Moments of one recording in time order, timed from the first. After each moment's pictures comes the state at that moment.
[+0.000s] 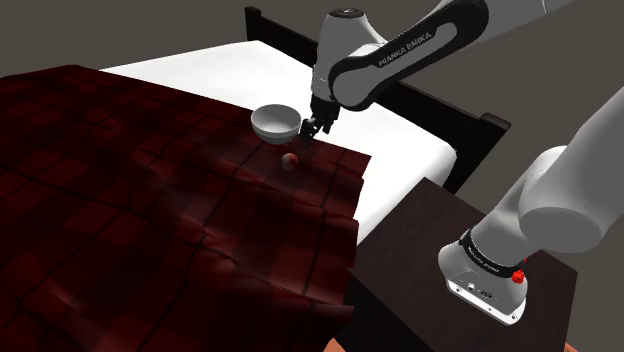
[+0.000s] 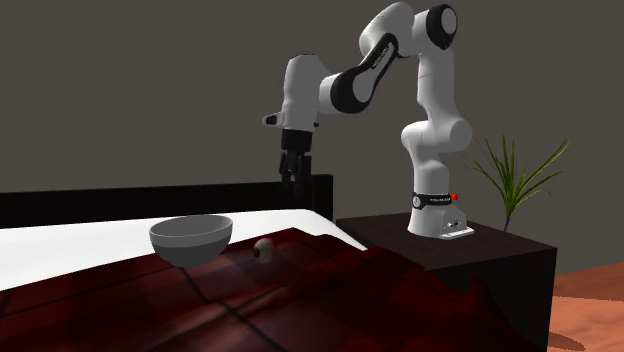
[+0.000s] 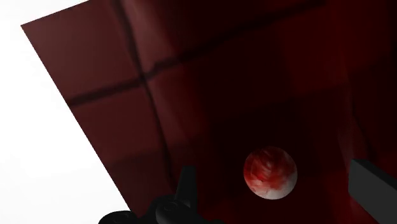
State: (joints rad) arm 0.08 0.02 0.11 -2.34 -0.06 2.46 0.11
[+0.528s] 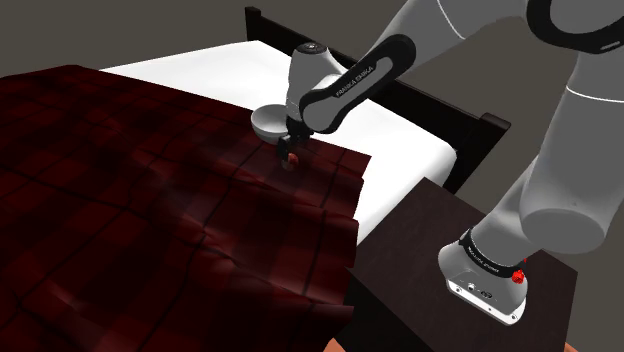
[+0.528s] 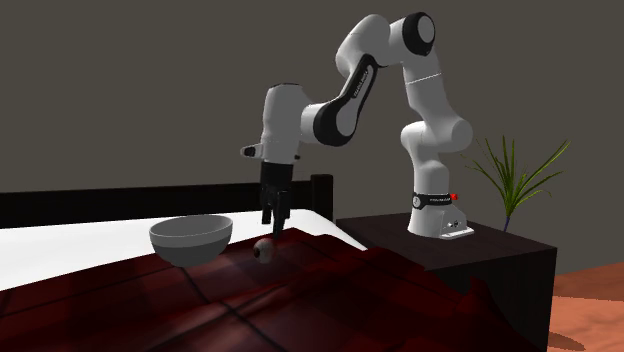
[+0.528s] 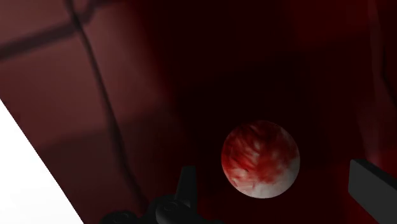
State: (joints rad) arm 0.11 0.32 0.11 -2.16 -0.12 2.58 0.19
